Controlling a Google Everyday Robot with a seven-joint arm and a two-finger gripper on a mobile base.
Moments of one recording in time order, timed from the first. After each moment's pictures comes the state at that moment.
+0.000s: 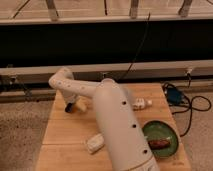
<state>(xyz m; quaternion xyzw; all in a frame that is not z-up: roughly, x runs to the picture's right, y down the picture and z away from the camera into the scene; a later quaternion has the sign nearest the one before) -0.193 0.106 0.932 -0.32 -0.14 -0.52 0.78</state>
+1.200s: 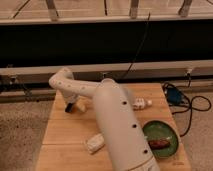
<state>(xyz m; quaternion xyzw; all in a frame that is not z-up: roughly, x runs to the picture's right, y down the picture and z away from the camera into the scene) -0.193 0.107 0.932 -0.32 -0.14 -0.52 0.78</state>
